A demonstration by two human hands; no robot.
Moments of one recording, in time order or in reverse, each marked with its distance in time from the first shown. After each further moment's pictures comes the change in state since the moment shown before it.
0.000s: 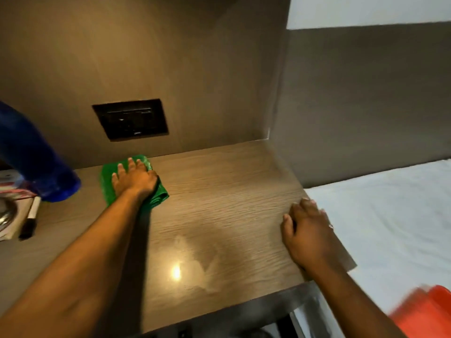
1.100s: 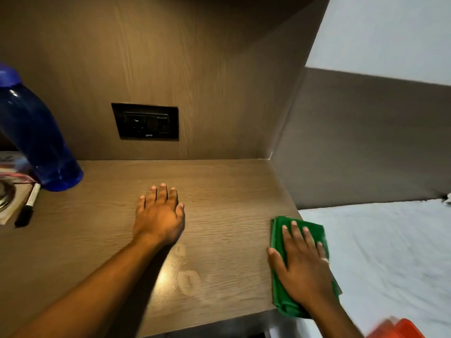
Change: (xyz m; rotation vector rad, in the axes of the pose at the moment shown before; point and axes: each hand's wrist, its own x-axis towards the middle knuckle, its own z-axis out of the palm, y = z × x) left_hand -0.097 0.014 0.026 -0.038 0.050 0.302; right_hand -0.017 -0.005 -0.007 -0.242 -0.157 -0.076
